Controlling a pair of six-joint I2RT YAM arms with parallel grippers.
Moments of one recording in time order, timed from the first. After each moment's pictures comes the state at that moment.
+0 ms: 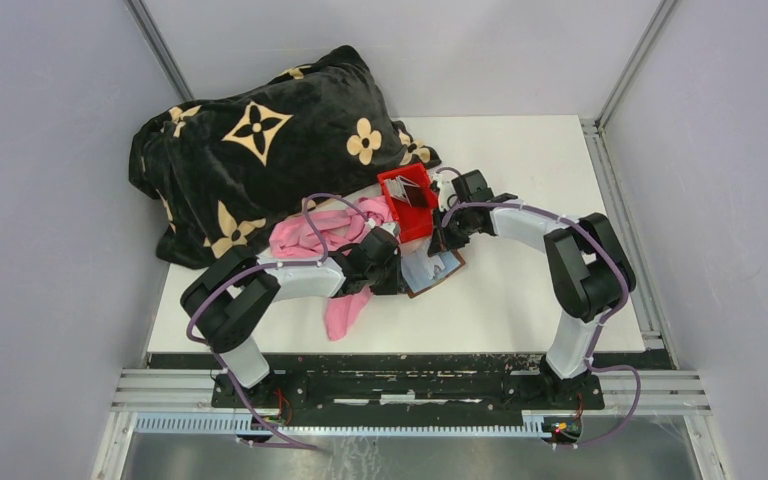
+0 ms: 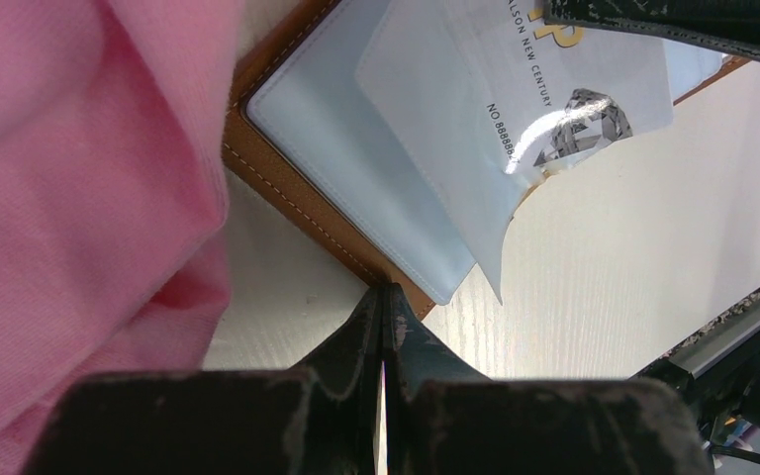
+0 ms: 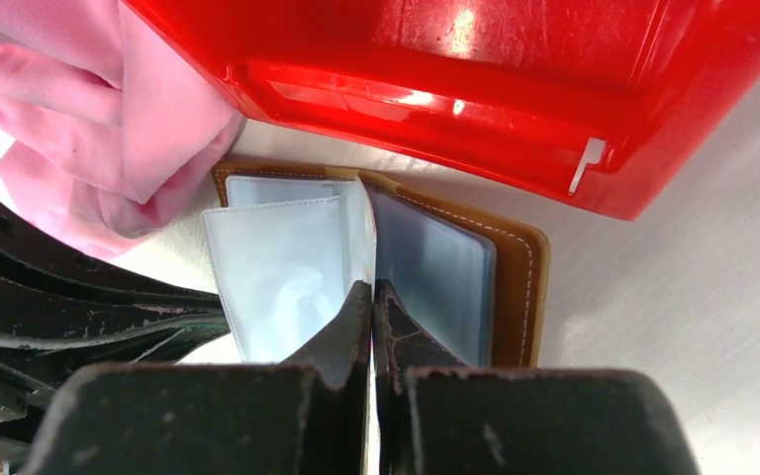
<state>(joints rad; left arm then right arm) -0.82 1.71 0.80 -0.02 0.04 -0.75 0.44 1.83 1.13 -0.35 -0.43 0.18</state>
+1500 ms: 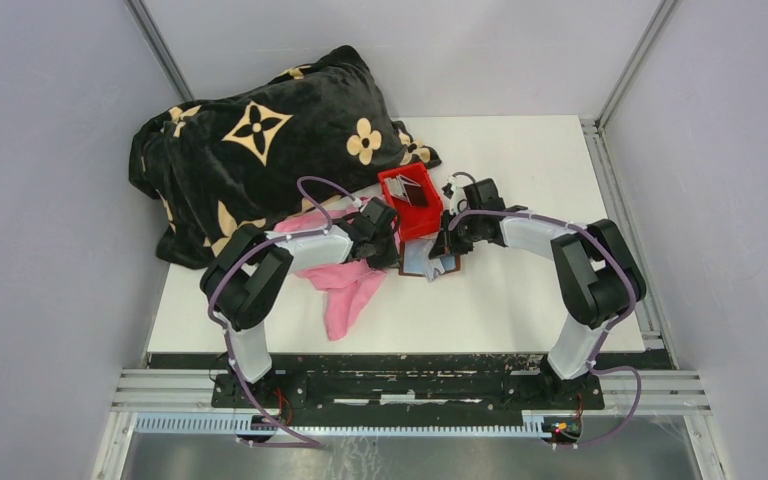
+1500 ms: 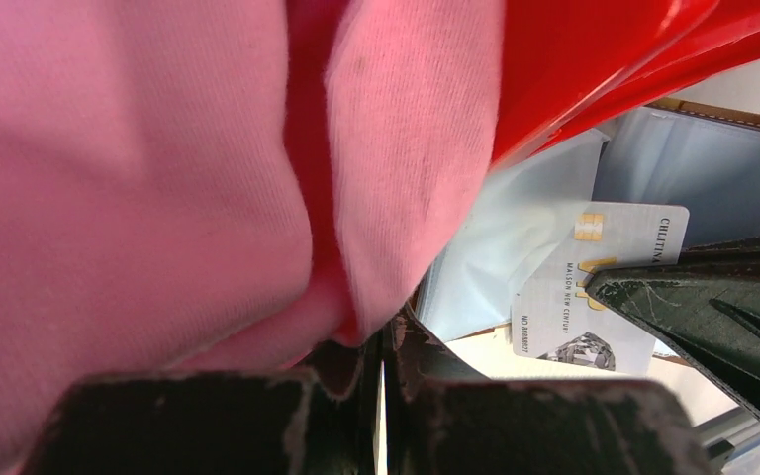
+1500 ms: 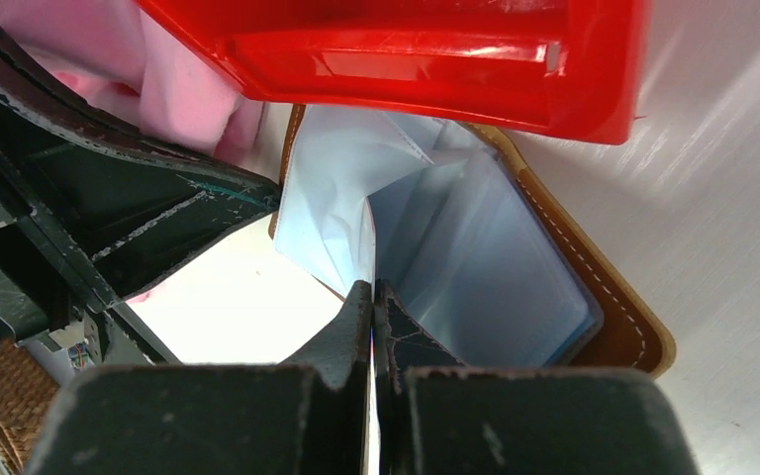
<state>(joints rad) -0.69 1.86 1.05 -0.23 0.00 -0.86 0.40 1.77 0.98 -0.18 -0.51 0.35</state>
